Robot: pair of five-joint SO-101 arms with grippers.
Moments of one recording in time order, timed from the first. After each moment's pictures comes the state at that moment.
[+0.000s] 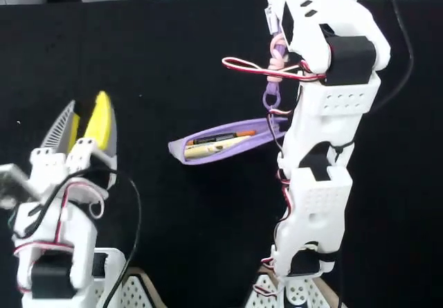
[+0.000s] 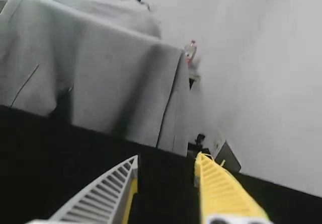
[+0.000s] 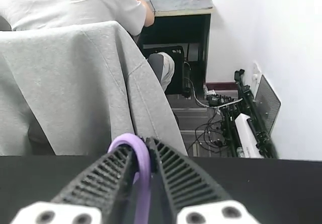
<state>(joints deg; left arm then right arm) -5.5 -97.8 61.7 43.5 17.4 -4.0 29.7 -93.3 84.9 -3.6</state>
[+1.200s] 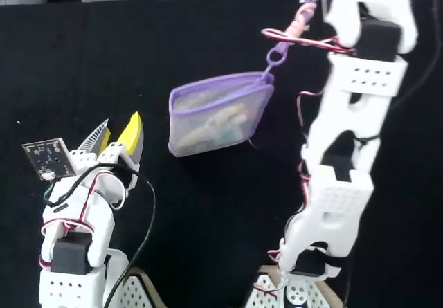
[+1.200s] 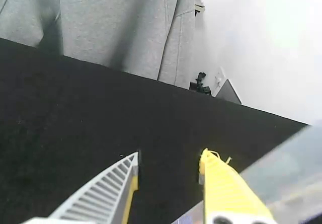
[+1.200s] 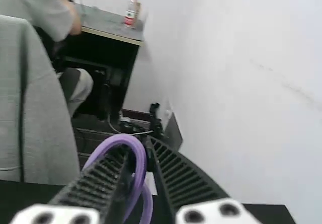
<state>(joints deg) -0.7 -98.0 77.0 41.6 17.5 9.4 29.3 -77.6 60.9 16.7</state>
